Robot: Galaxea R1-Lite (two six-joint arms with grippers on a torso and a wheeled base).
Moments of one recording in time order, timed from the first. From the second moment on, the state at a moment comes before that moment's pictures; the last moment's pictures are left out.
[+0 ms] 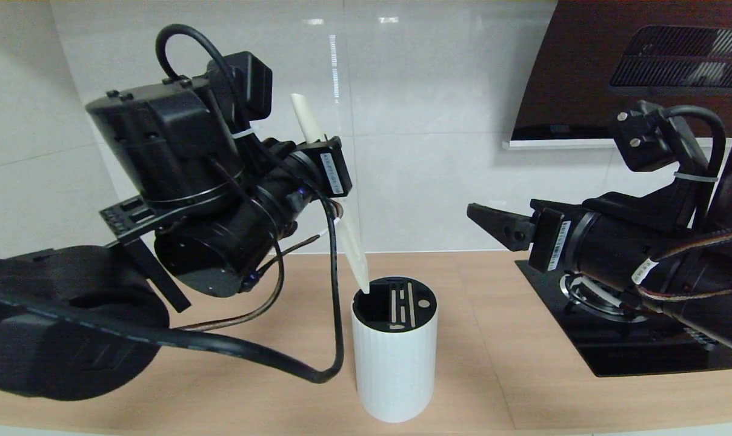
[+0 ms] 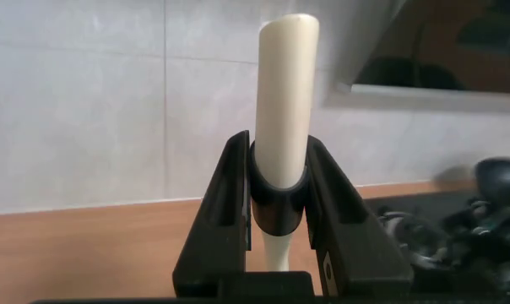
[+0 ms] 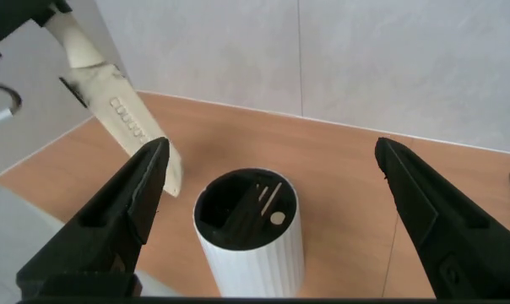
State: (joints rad) left arm -0.69 1.70 -1.01 -0.84 0.47 -0.13; right arm 0.76 1.46 -0.83 -0.59 -0.28 0.20
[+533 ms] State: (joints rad) left arm -0.71 1.82 -1.00 -0.89 0.49 -0.13; right arm 0.76 1.47 -0.83 -0.59 -0.28 0.20
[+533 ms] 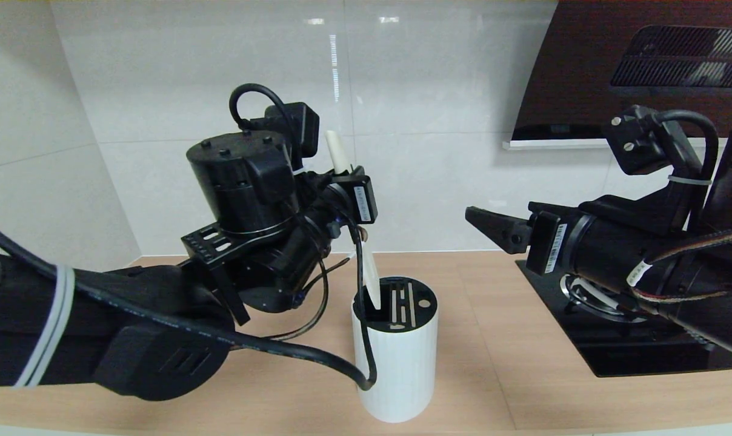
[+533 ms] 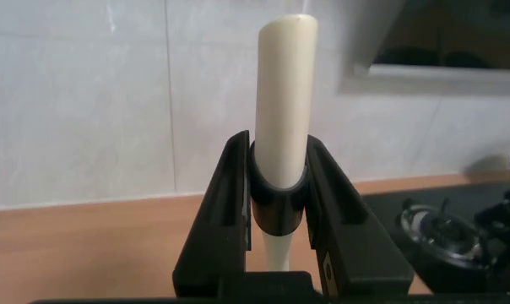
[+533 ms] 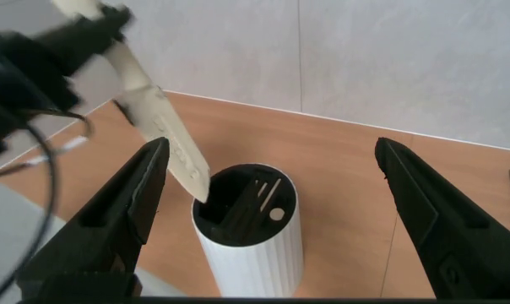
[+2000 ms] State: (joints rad) left arm -0.73 2.05 -0.97 -0.92 0.49 -0.19; right arm 0.77 1.48 -0.82 -0.59 -0.28 0.20
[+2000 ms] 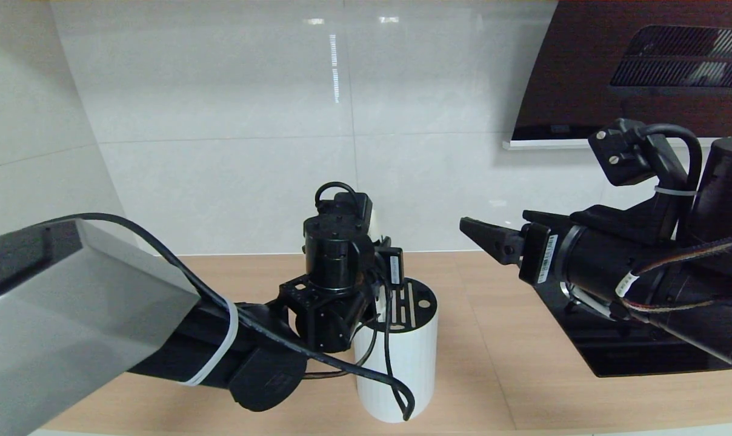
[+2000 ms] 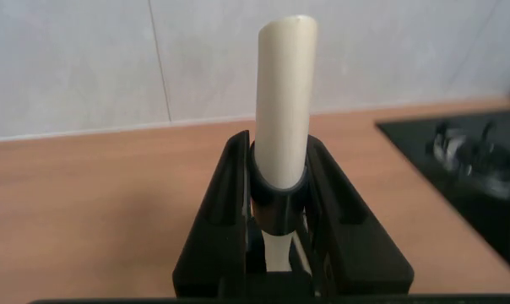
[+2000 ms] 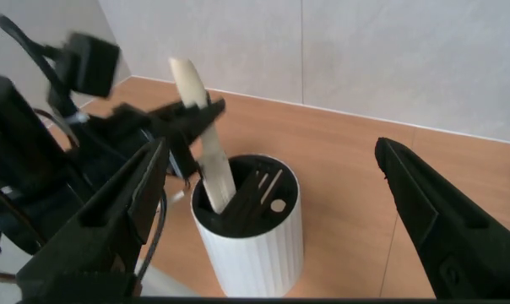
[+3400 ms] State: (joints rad) left arm -0.75 2.09 -0.95 -0.91 0.50 -0.19; right arm 0.77 1.49 -0.81 -0.59 -0.28 0.18
